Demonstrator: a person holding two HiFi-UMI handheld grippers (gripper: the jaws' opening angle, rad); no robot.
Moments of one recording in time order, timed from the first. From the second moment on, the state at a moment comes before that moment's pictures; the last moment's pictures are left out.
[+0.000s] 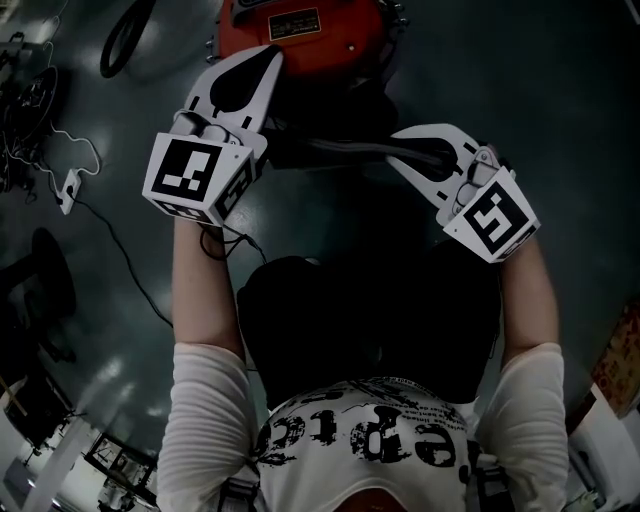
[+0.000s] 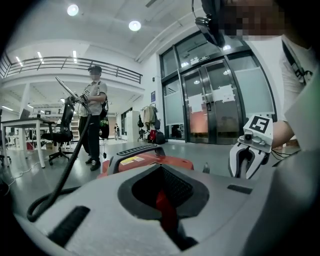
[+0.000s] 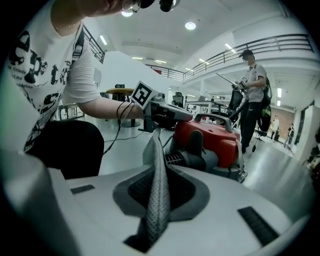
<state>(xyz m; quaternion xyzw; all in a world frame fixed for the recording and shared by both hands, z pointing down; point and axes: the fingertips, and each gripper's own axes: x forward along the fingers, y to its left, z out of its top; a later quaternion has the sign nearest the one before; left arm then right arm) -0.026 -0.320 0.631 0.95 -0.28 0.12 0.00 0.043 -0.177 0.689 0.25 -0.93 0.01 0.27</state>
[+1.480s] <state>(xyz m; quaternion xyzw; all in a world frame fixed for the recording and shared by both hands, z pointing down) -0.025 -0.316 0.631 0.95 -0.28 0.11 0.01 0.055 -0.195 0.693 0.29 -0.92 -0.01 0.27</state>
